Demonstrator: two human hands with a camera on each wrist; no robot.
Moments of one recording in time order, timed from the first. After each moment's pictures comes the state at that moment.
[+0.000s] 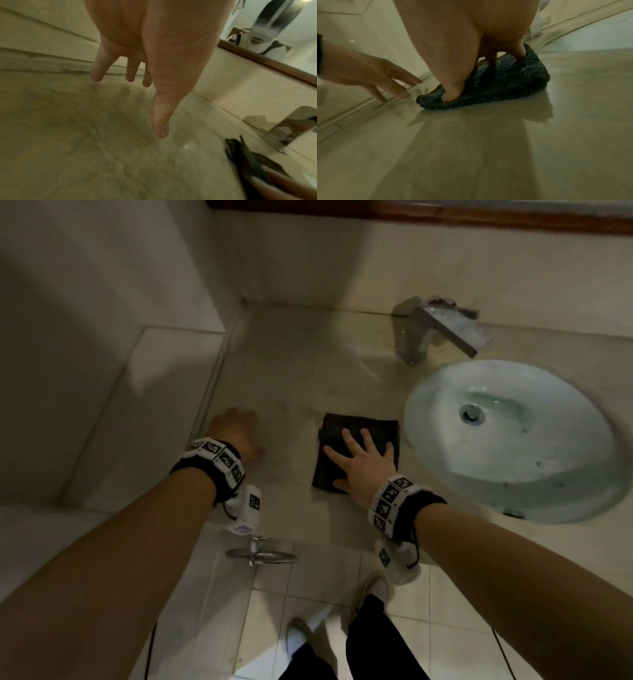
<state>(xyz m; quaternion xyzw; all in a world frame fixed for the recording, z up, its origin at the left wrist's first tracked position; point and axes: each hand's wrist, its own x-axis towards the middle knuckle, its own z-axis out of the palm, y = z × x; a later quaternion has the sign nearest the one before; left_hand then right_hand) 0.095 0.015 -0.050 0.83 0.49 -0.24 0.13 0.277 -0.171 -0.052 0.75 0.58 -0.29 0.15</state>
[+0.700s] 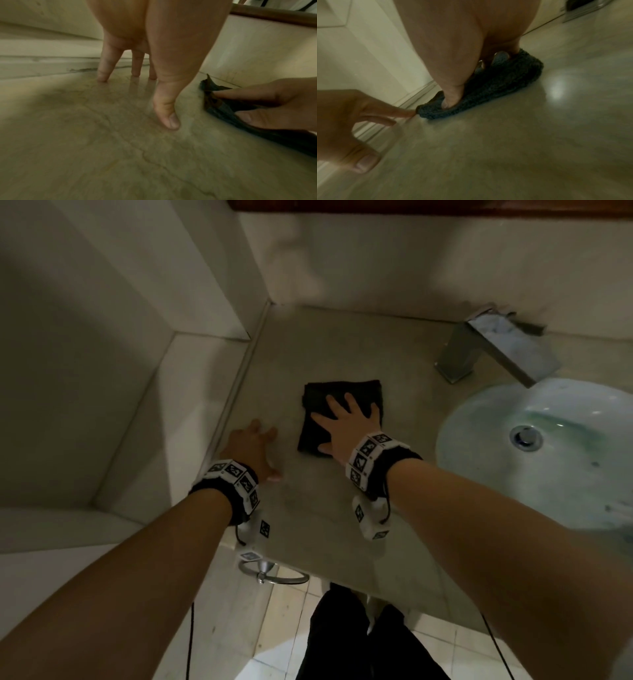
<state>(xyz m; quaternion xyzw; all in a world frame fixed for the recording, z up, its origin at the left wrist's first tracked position) 0.101 0.019 -0.059 0.79 0.53 -0.26 0.15 0.307 -0.041 -0.061 0.69 0.65 -0.30 0.12</state>
